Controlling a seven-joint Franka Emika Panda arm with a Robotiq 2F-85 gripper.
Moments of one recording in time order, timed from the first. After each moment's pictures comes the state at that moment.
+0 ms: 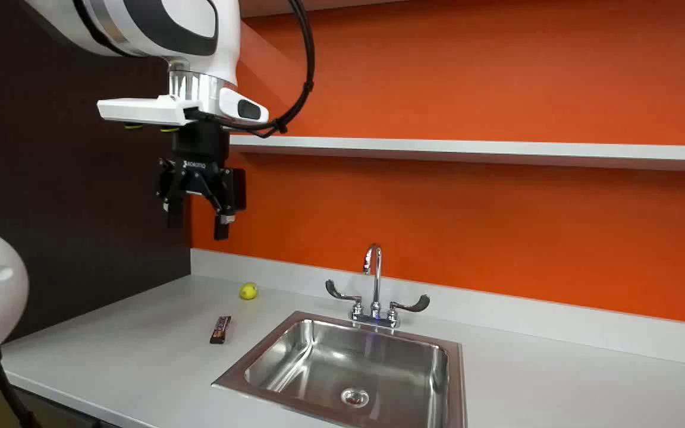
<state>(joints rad) -0.02 -0.83 -0.08 -2.69 -0.01 1.84 -0.01</state>
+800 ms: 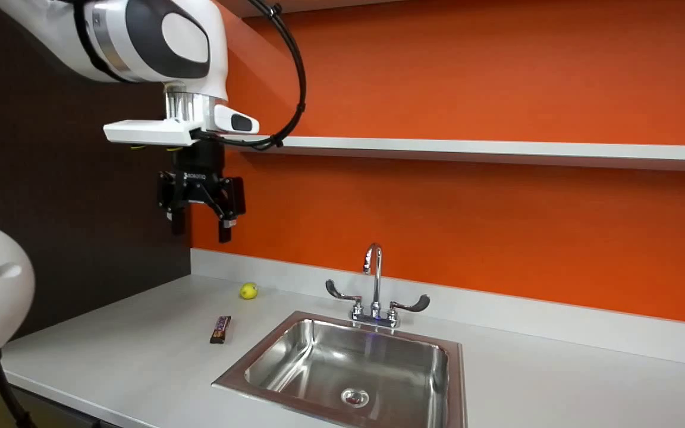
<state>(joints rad) 0.02 -0.73 -0.01 -2.69 -0.01 1.99 -0.01</state>
